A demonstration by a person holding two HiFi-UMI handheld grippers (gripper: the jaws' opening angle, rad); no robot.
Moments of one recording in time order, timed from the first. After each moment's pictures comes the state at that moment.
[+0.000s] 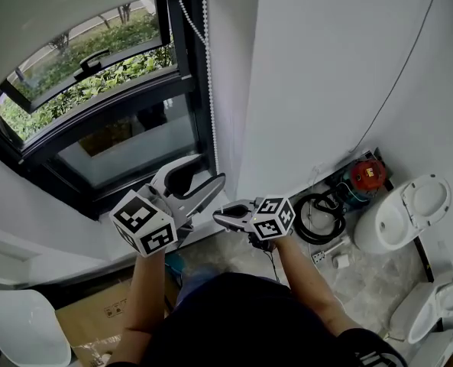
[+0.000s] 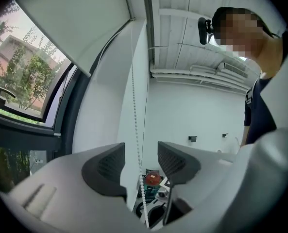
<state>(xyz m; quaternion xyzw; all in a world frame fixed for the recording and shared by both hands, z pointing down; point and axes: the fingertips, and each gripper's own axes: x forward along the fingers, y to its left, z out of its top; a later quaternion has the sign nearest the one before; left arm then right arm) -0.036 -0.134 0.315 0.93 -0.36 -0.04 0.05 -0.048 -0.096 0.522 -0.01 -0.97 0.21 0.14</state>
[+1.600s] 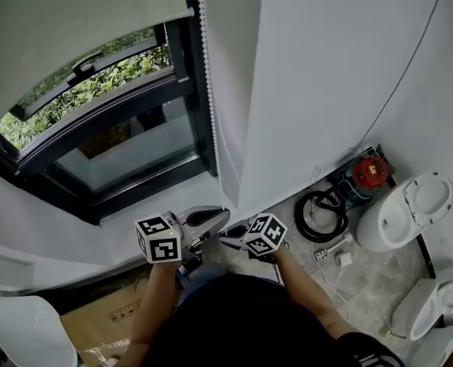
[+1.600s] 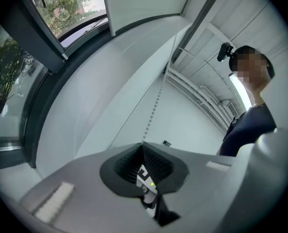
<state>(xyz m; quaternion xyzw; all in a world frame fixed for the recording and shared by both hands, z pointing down) -0.014 -0.116 0.435 0.93 -0.22 -0.06 0.29 -0.046 -0.073 0.613 -0.02 -0.93 0.23 0.28</state>
